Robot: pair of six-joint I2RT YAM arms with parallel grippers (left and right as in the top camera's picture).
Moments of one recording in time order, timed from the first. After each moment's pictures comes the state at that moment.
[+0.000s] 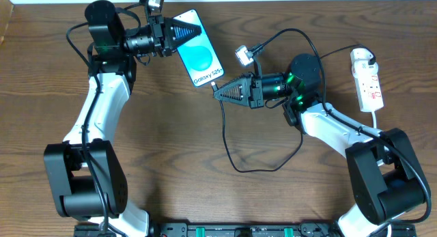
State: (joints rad) left arm 0.05 1.77 1.30 0.39 1.41 -1.13; right arm 0.41 1.79 0.96 0.98 -1.32 1.08
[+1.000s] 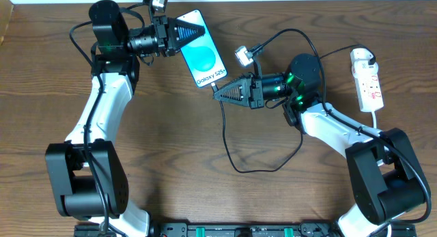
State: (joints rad) left arm 0.02 1.77 1.30 0.39 1.40 -1.12; right arm 0.41 1.79 0.96 0.98 -1.33 1.08
